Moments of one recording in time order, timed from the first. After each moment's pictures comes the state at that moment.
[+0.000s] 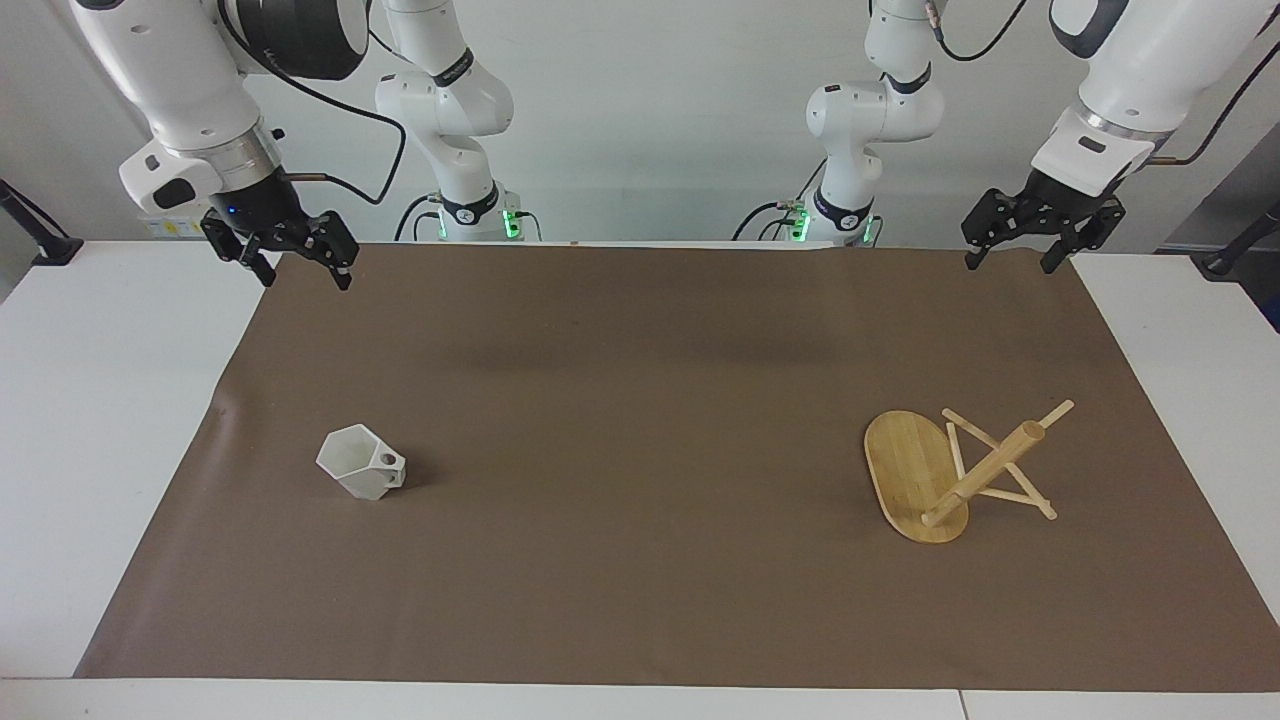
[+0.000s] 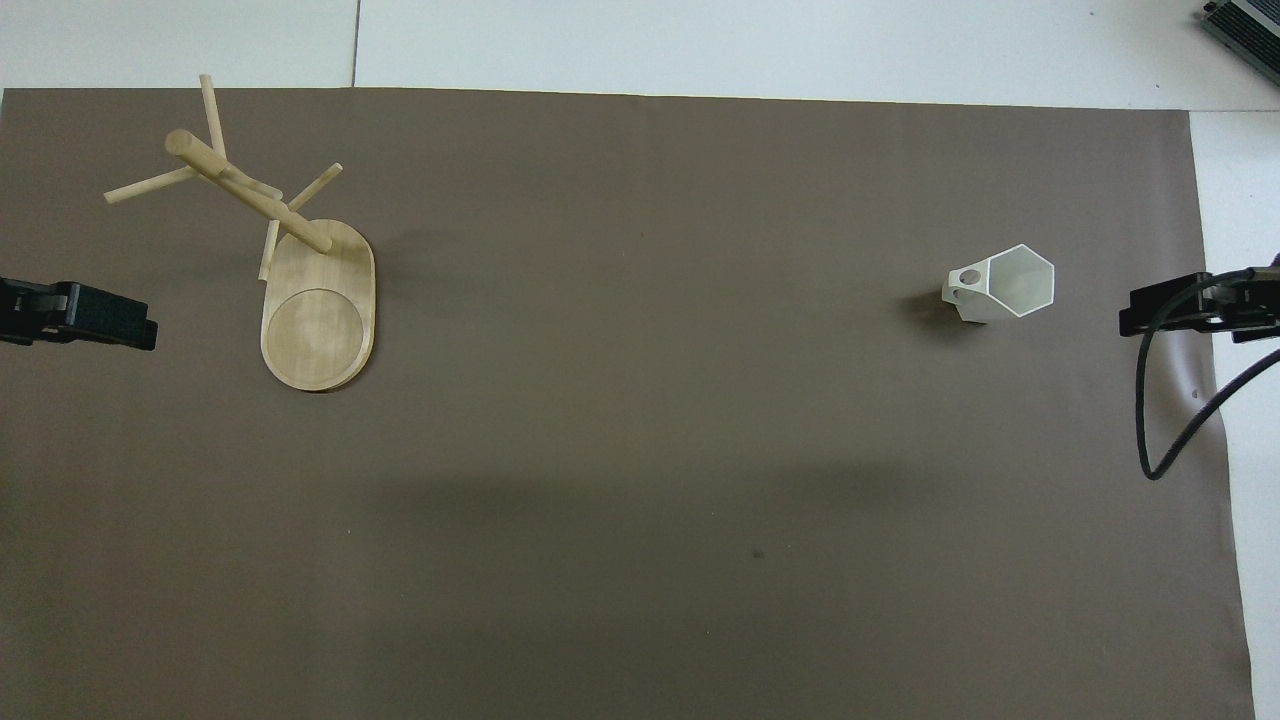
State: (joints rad) left arm -0.04 -0.04 -0.03 -1.57 -0.02 1.53 0.02; right arm -0.07 -0.01 0.00 -1.62 0.00 1.62 0.00
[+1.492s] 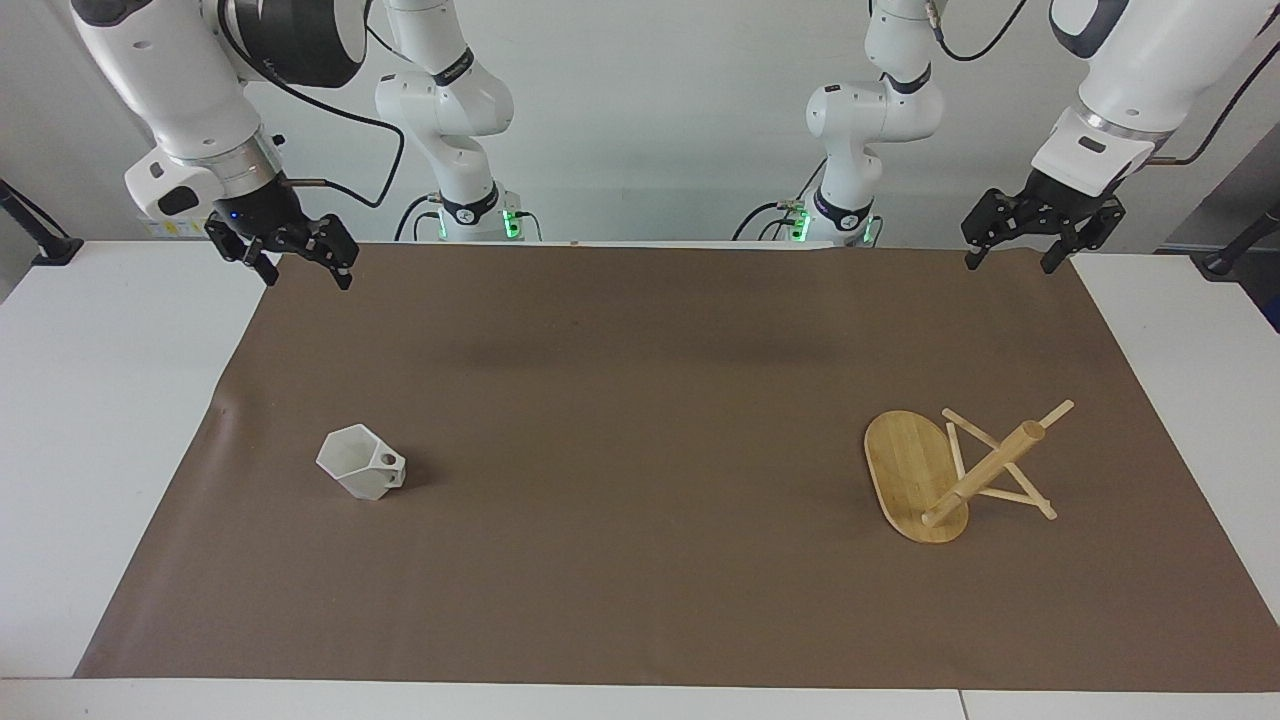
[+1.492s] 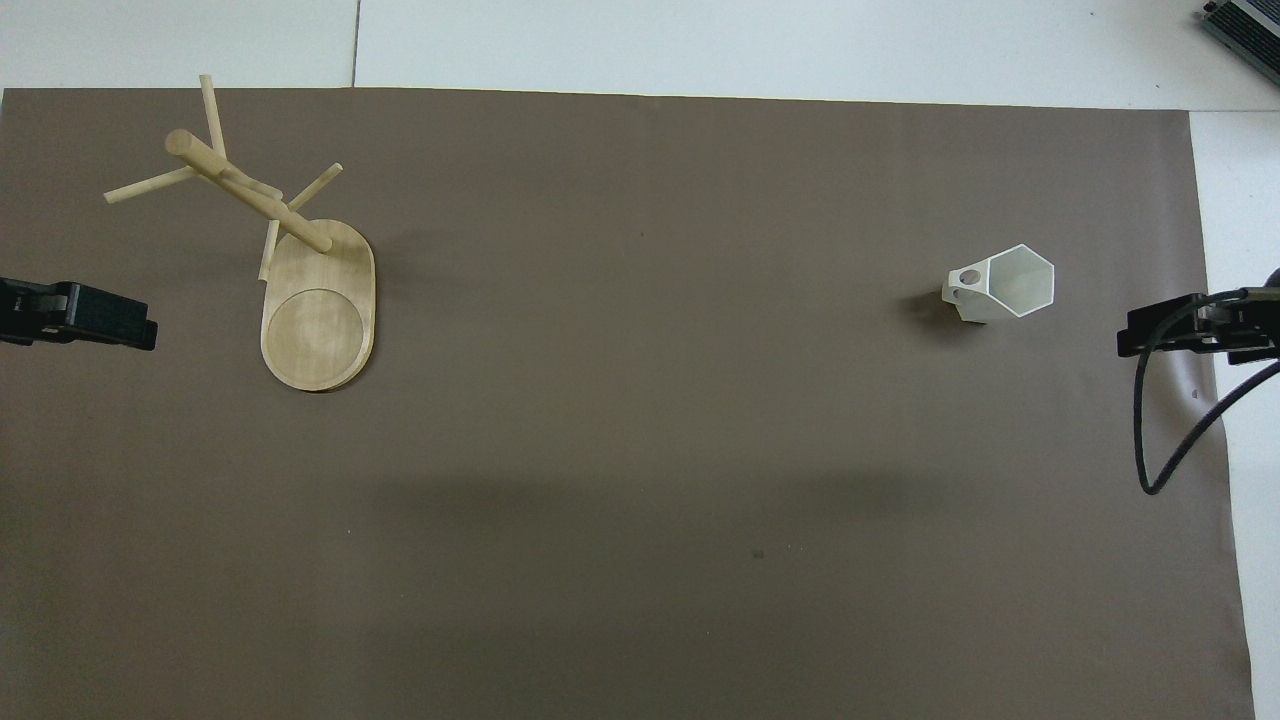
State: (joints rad) left arm -0.04 -0.04 -0.03 -1.57 -0.02 1.53 0.02; right arm -0.07 -0.04 -0.02 -1.70 0.00 1.62 0.00
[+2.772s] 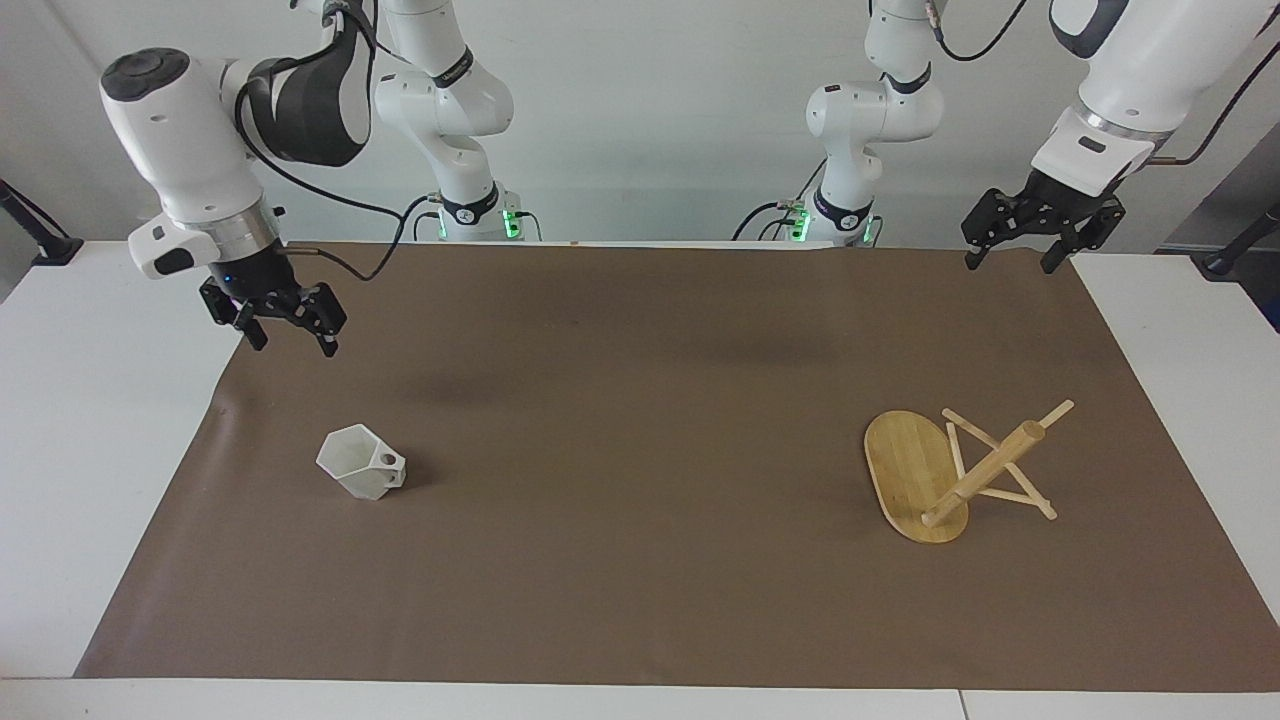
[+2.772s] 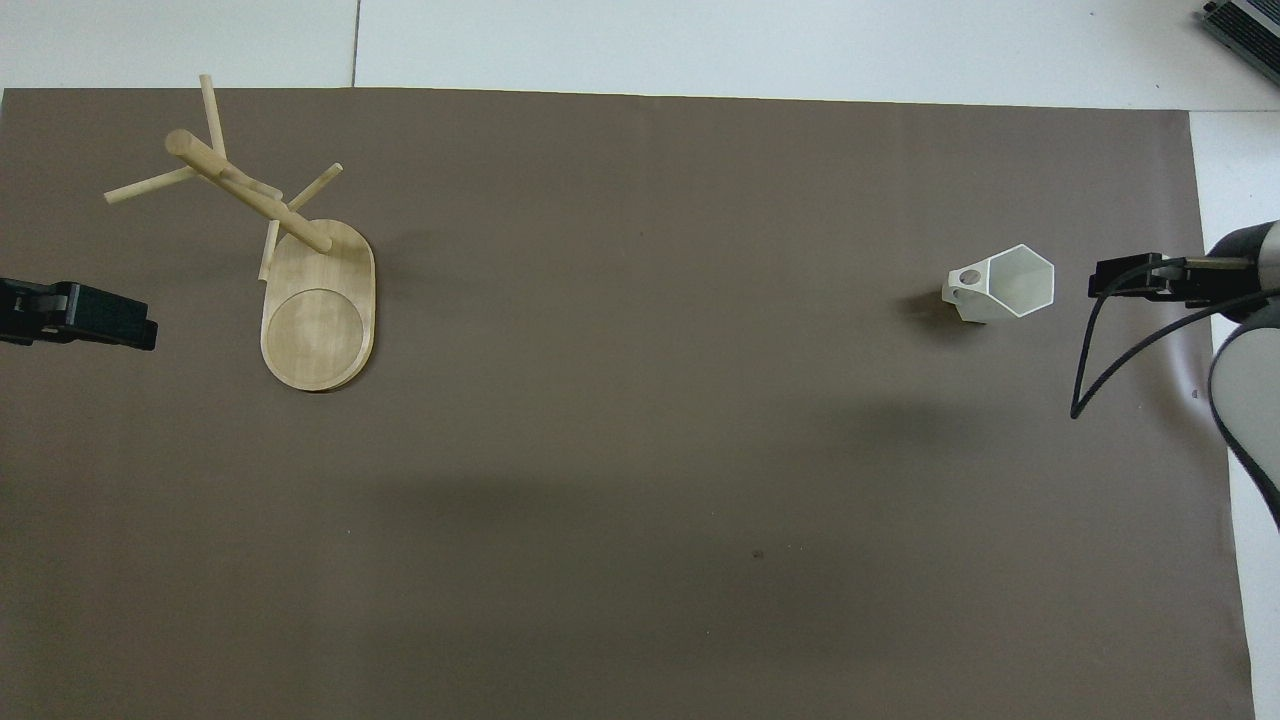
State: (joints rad) left arm -0.04 -0.04 -0.03 -1.57 -0.02 1.53 0.02; right arm -0.07 0.05 -0.05 -1.82 0.00 2.03 0.00
